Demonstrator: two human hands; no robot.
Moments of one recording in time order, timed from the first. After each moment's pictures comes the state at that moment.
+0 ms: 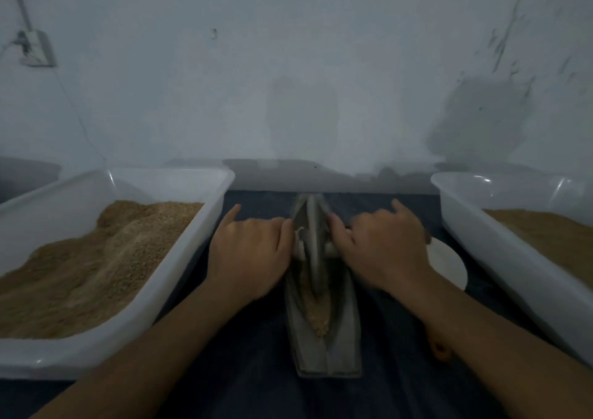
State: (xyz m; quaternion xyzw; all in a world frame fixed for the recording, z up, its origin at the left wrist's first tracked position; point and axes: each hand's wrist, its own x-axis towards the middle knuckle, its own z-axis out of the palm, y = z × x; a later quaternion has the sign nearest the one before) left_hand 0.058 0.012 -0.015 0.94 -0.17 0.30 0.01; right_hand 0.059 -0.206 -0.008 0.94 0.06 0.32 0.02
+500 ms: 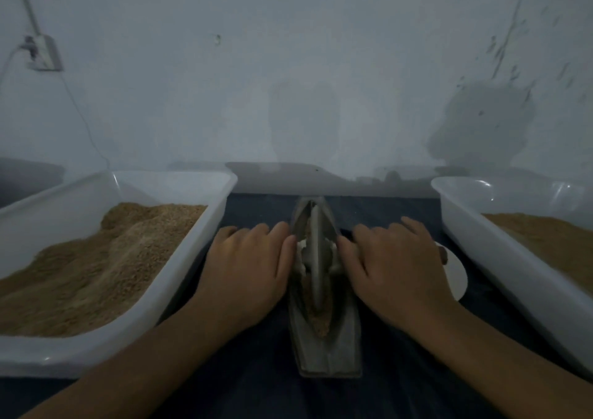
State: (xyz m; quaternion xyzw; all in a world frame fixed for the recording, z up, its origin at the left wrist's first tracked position) left_hand 0.032 0.018 -0.014 0.93 -0.19 0.32 0.04; right_hand 0.021 -0.205 -0.014 0.93 0.06 0.35 -0.07
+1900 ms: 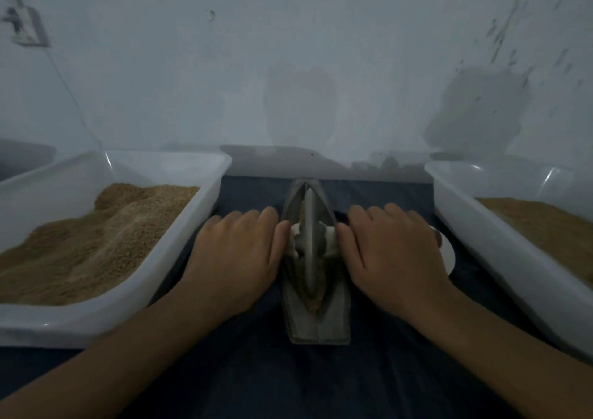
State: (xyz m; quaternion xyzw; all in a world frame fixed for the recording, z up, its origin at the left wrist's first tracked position) left_hand 0.018 0.024 -0.013 0.94 -0.19 0.29 -0.06; right_hand 0.005 -0.212 -0.016 0.91 0.12 0.40 0.02
